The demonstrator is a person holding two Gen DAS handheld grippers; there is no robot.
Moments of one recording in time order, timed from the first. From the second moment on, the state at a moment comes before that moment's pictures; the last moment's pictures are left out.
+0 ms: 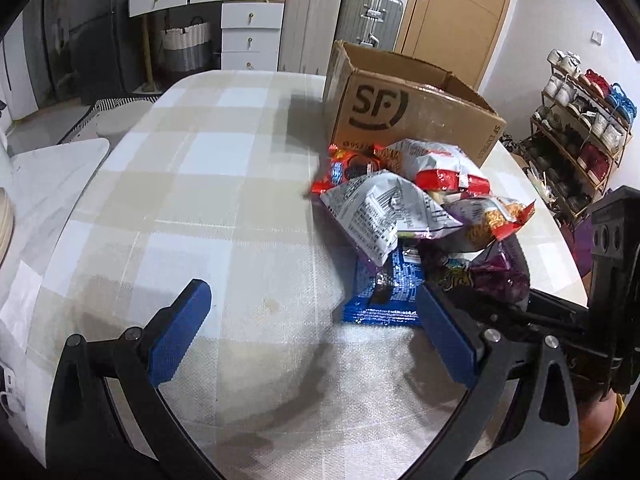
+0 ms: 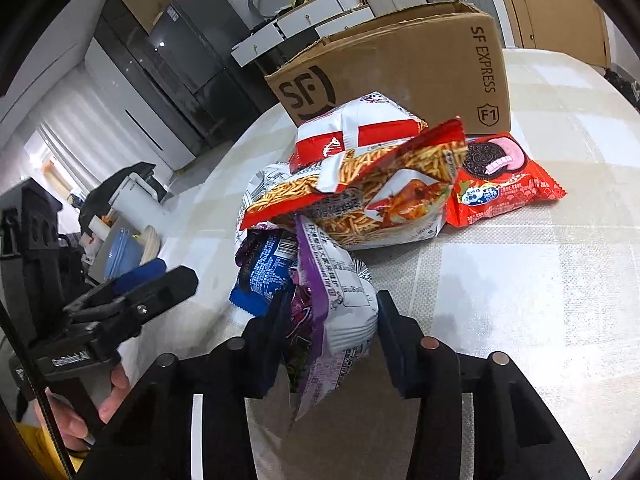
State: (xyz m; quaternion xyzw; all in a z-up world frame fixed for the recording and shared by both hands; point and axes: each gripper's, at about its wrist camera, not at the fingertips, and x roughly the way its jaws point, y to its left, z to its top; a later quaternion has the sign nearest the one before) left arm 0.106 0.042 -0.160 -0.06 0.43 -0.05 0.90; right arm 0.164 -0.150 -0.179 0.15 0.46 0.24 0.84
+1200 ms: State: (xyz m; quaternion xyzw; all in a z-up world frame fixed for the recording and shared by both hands) left arm 0.152 -0.006 -0.197 0.00 0.48 -0.08 0.87; right arm 0.105 -0.200 -0.165 0.22 0.37 0.30 0.85
